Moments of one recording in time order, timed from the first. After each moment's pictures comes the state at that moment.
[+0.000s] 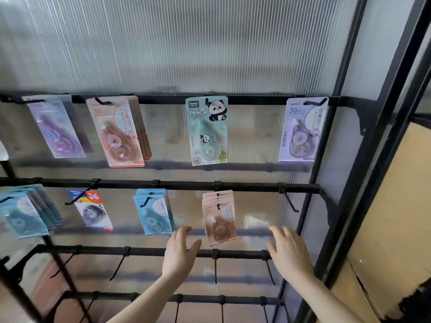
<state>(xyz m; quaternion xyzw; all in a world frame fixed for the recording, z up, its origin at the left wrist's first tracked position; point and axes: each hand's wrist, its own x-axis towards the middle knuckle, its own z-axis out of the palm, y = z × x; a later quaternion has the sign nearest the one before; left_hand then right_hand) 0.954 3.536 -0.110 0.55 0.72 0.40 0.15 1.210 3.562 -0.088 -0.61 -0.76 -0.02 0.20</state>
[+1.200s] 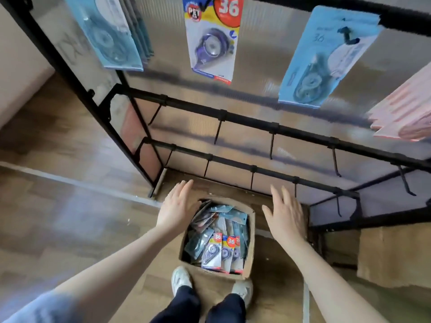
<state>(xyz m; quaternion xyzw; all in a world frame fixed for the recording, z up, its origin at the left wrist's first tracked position) 0.676 3.373 -0.318 0.54 0.79 0.13 0.25 0.929 3.453 -0.293 -0.62 -0.77 0.14 -0.04</state>
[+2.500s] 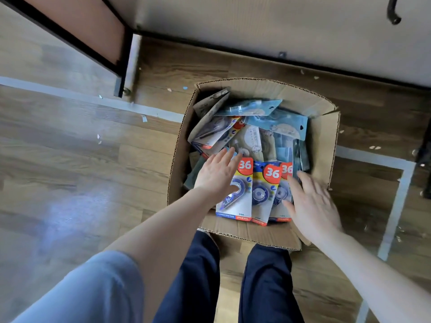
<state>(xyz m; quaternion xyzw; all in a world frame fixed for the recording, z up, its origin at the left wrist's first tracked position) 0.742 3.373 -0.761 0.66 0.64 -0.18 0.34 0.962 3.394 -0.724 -0.51 -0.80 0.22 -0.24</state>
